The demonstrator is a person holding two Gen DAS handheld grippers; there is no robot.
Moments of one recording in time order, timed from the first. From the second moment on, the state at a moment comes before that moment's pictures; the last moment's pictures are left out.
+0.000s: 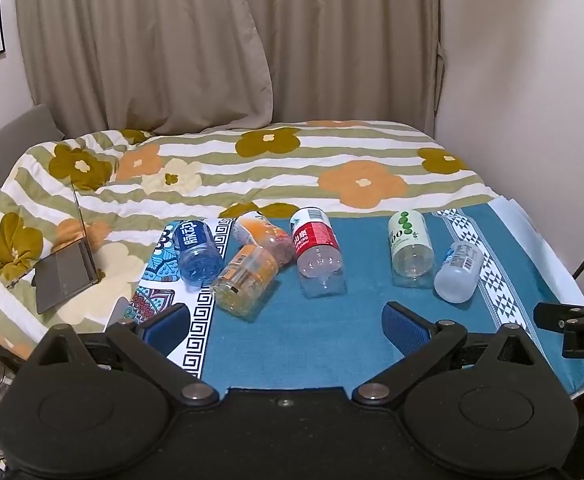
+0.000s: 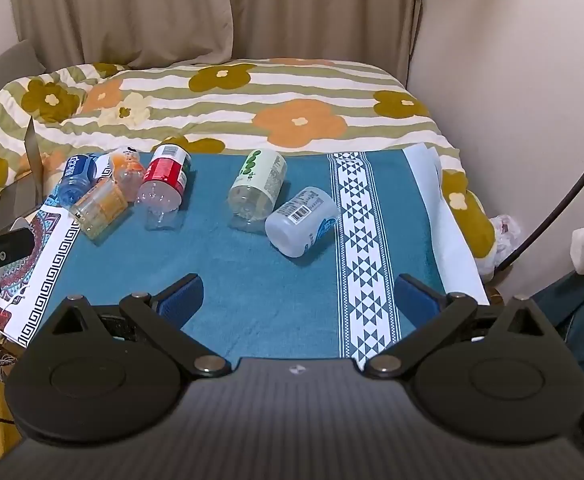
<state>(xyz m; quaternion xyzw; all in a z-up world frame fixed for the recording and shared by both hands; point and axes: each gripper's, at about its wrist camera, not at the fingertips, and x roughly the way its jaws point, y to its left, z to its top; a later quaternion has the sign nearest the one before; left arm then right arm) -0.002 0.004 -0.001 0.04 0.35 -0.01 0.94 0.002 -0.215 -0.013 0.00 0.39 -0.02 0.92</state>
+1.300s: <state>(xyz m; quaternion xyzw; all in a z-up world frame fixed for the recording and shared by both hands) 0.001 0.005 0.000 0.04 0.35 -0.01 0.94 0.004 -0.212 -0.017 0.00 0.40 -0.02 0.92</state>
